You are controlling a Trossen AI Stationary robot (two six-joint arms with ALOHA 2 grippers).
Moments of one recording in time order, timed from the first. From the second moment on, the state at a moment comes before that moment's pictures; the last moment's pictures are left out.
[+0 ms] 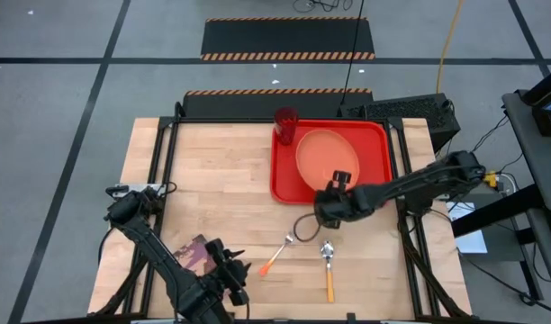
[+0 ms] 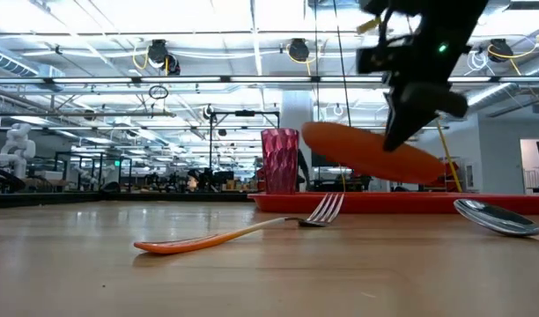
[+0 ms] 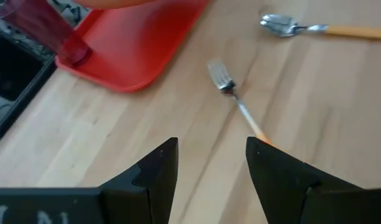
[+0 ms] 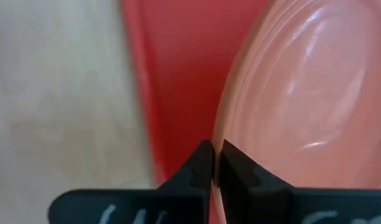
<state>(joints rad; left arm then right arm) -0.82 2.02 1.78 -1.31 -0.87 -1.17 0.22 1.52 0.97 -0.83 0.55 0.31</state>
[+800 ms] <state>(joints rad) -0.82 2.02 1.78 -1.23 -0.89 -1.07 0.02 1.71 0.96 -0.69 0.55 0.24</state>
